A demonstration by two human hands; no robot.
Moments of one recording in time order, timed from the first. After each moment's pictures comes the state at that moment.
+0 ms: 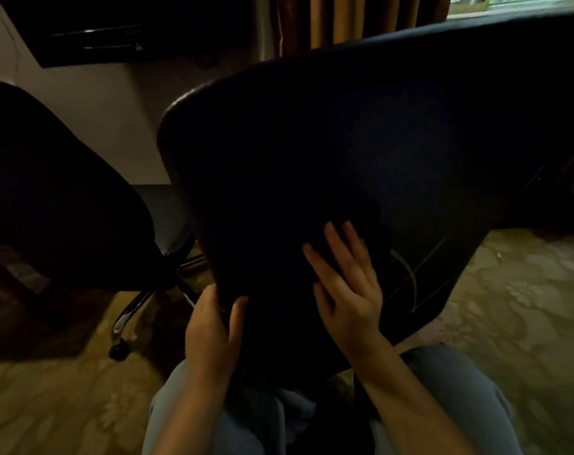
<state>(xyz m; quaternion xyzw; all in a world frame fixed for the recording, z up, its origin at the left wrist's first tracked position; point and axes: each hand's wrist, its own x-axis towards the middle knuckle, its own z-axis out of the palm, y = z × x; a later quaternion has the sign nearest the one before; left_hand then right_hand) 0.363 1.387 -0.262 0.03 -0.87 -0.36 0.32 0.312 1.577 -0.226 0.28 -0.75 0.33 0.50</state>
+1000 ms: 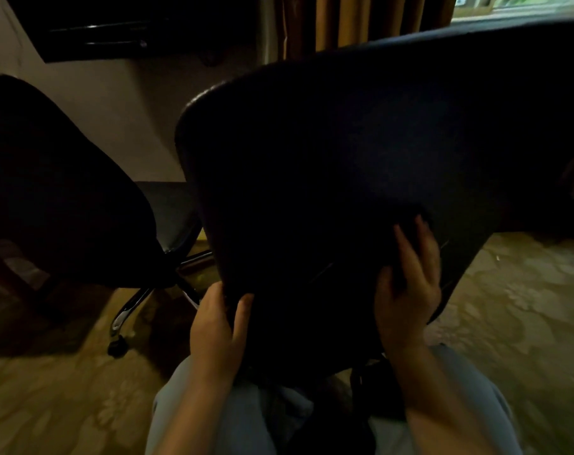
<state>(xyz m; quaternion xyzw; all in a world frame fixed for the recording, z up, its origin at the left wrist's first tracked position) 0.363 1.387 -0.265 0.03 -0.87 -0.38 0.31 0.303 1.622 -0.236 0.09 -0.75 0.41 0.51</state>
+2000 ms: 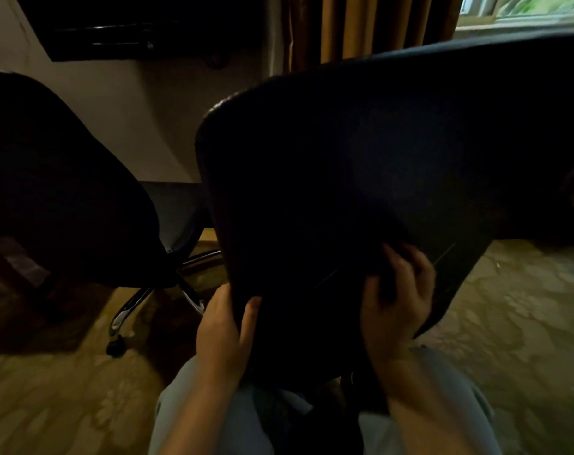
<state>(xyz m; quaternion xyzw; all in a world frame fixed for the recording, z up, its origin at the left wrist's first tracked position) 0.364 1.390 -0.262 0.02 -0.87 -0.37 0.31 0.314 1.599 -0.236 0.04 -0.74 0.42 0.53</state>
